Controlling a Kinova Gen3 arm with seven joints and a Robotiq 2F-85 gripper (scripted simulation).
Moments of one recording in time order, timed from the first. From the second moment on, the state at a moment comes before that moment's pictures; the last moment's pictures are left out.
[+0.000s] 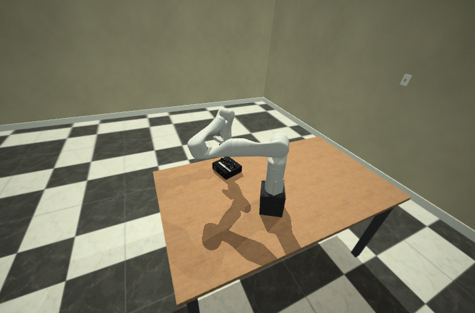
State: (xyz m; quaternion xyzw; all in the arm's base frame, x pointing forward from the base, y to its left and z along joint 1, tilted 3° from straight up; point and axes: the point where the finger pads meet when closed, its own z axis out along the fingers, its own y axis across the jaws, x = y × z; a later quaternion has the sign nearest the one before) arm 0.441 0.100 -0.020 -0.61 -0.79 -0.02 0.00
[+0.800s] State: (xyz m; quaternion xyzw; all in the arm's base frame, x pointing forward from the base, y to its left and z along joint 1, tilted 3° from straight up) arm 0.442 0.101 -0.026 -0.61 -0.79 -0.02 0.00
